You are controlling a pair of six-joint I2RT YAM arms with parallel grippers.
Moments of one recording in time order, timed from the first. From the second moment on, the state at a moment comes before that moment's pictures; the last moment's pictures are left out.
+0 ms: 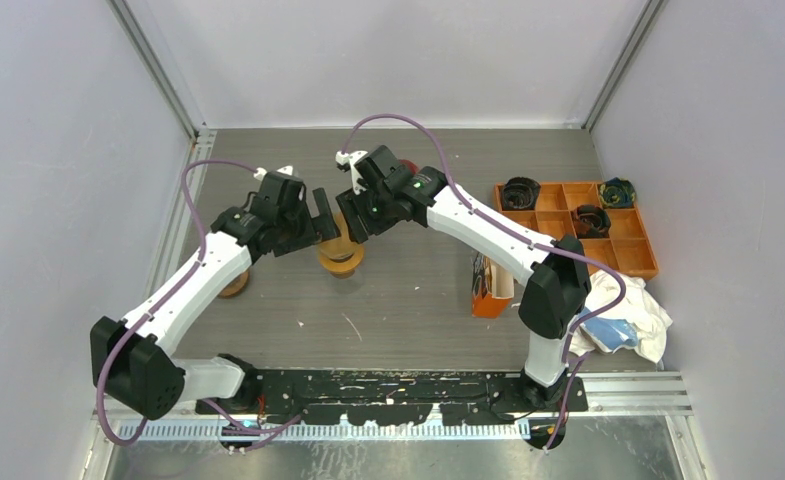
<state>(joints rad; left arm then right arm) -0.45 1.27 1.11 -0.70 -0.07 -0.67 0.83 1.83 1.73 -0.76 -0.07 0.20</state>
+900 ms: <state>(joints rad) -0.42 1.27 1.11 -0.70 -0.07 -0.68 0.83 1.82 1.71 -0.72 -0.09 0.20</state>
